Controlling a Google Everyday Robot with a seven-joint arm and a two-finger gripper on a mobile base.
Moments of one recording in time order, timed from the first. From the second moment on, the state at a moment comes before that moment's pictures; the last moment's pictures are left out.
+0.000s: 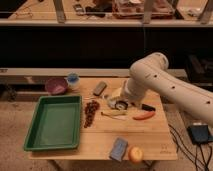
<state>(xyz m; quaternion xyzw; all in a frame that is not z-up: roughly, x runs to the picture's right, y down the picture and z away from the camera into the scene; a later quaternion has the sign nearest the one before) 0.099 0.058 0.667 -0.14 -0.22 -0.57 0.78</state>
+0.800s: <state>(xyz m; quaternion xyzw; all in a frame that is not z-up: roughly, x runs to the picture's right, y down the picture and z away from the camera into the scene) 0.050 -0.025 0.728 -0.09 -0.16 -0.56 0.81</state>
